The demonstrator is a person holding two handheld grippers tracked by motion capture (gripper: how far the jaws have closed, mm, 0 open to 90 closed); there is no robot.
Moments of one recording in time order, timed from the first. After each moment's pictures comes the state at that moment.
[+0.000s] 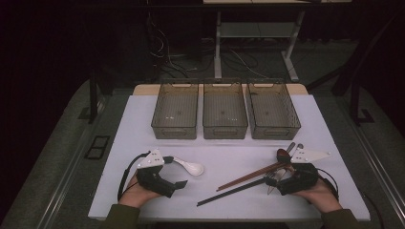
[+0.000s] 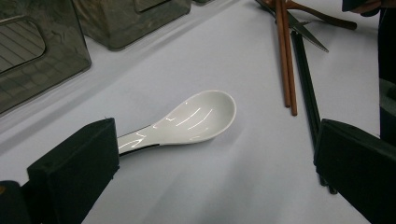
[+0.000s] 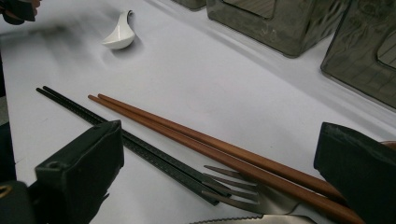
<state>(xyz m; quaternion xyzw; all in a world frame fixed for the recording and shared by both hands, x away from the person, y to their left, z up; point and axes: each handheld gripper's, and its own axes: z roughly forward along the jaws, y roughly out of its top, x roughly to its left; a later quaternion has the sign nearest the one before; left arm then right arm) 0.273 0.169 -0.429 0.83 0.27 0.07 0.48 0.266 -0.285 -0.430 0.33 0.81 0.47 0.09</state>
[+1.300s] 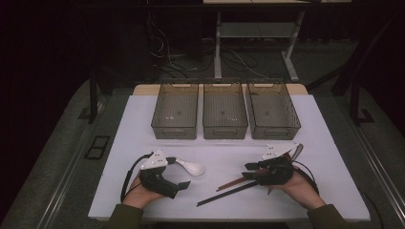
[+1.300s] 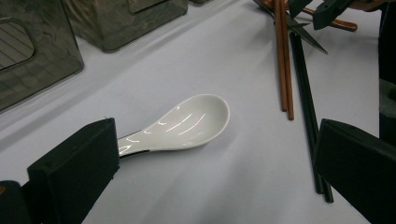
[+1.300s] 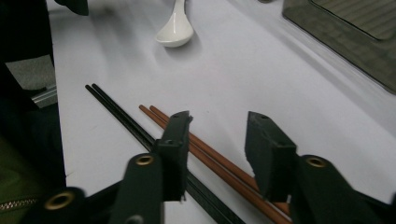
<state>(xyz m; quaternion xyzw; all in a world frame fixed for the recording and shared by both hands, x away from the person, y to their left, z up) 0.270 0.159 -0.429 0.83 0.27 0.07 0.48 0.282 -0.218 -0.411 0.25 0.87 0.42 0.03</state>
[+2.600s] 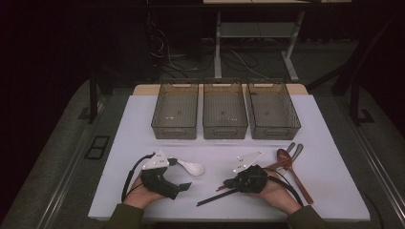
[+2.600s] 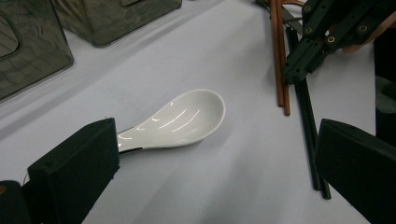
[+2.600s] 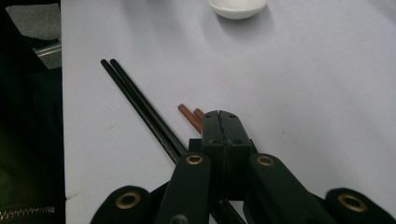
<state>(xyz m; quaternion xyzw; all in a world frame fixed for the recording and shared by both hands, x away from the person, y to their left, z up) 0.271 0.157 -0.432 0.84 0.27 0.06 0.48 0.275 -0.155 -0.440 0.19 0.91 0.37 0.01</state>
